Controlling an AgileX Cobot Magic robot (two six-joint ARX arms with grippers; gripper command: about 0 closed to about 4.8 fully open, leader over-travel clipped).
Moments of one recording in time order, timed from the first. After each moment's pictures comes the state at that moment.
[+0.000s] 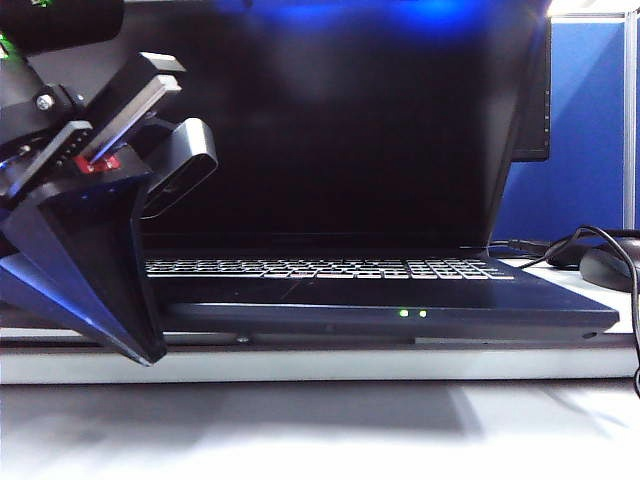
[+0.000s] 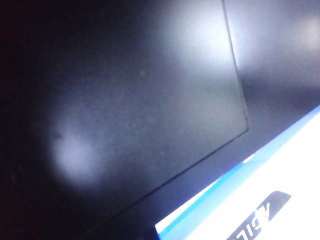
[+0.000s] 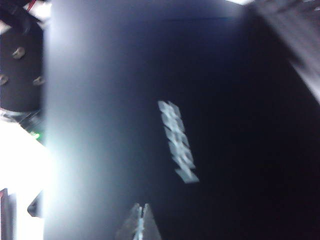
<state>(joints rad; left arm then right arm) -0.72 1.22 0.64 -0.47 0.36 -0.38 0.52 1.57 1.50 -0.94 -0.80 -0.31</state>
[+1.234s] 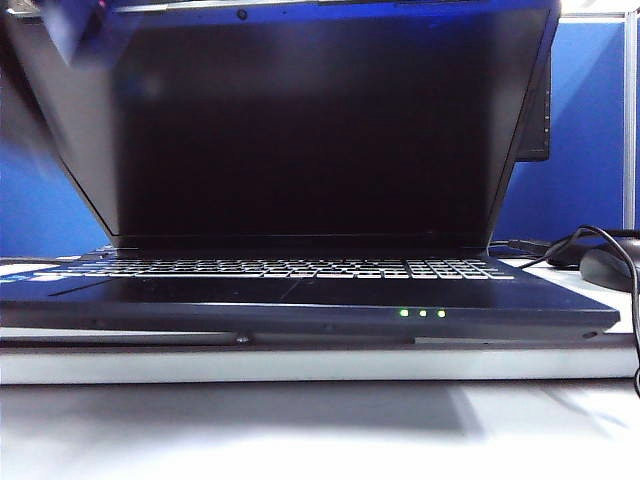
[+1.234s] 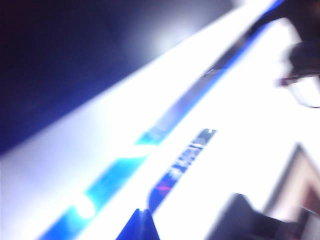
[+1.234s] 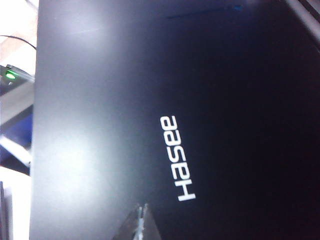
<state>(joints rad) -0.71 0.87 0.72 -0.81 0.50 -0.22 0.56 1.59 1.50 -0.92 -0.76 -0.29</state>
